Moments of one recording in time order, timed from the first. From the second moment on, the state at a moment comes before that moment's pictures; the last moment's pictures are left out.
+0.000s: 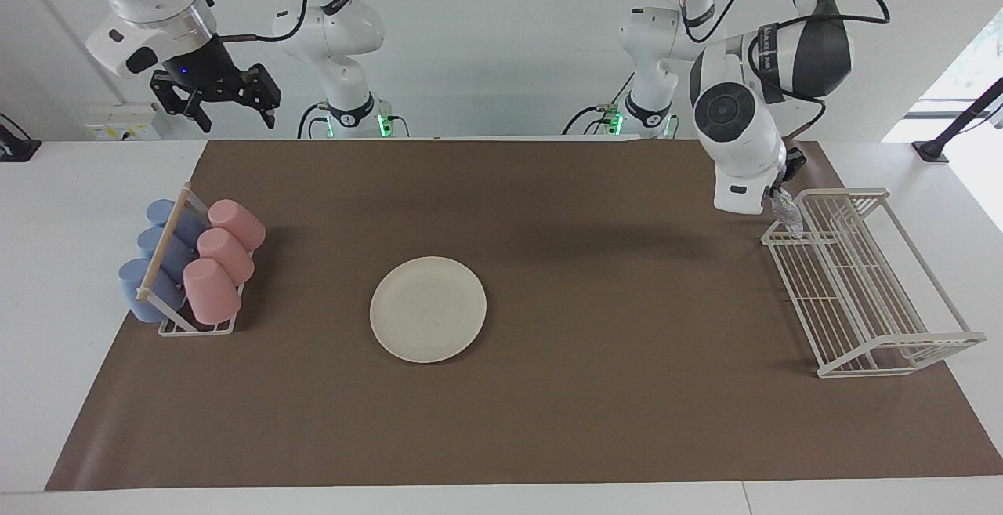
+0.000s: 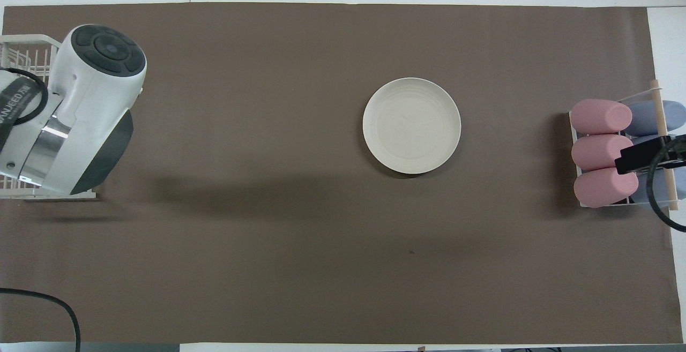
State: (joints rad) left arm -0.30 0.15 -0.01 -1.73 0.69 1.41 -0.55; right arm 0.07 -0.07 -0.08 -1.55 -0.02 1.37 -0.08
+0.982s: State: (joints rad) left arm -0.26 0.36 0.00 -1.83 1.16 1.49 -0.56; right arm 0.07 -0.07 -0.08 -1.55 -0.02 1.37 -0.08
